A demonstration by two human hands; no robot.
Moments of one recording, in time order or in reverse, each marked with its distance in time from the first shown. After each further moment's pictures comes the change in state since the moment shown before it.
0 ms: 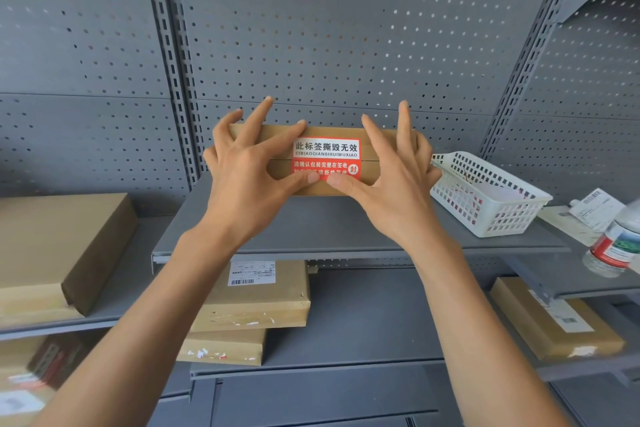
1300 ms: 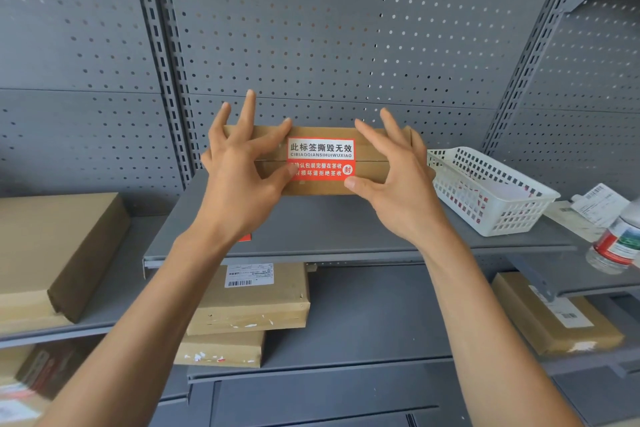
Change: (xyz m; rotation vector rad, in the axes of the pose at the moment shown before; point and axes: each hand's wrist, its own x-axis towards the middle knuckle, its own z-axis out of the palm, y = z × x) left_hand 0.006 -0.011 0.006 -0.154 -0.054 -0.109; right_hand 0.007 0.006 -0.001 0.230 -0.101 0.044
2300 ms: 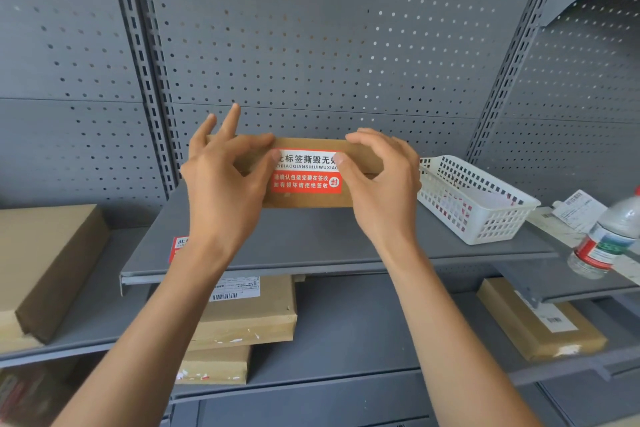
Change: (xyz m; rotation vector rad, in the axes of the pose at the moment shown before) left_hand 0.002 0.016 0.009 -0.132 0.249 -0.106; right_hand 0.004 -0.005 0.018 0.262 0.408 0.026
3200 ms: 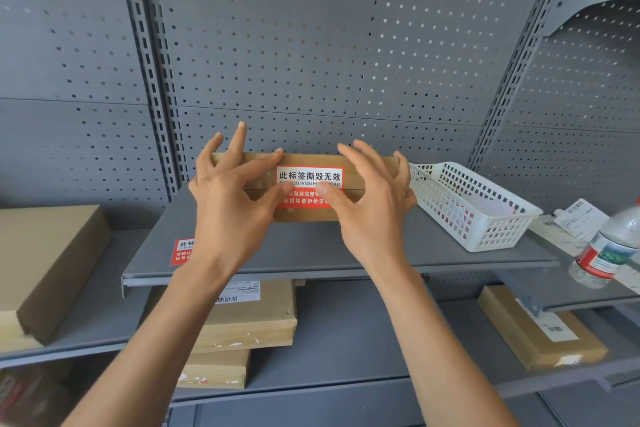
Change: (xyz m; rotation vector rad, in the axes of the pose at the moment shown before) left_hand -0.013 -0.016 0.002 0.036 -0.110 0.046; right_hand -0.015 0.009 0.012 -0.203 -0.124 -0.045
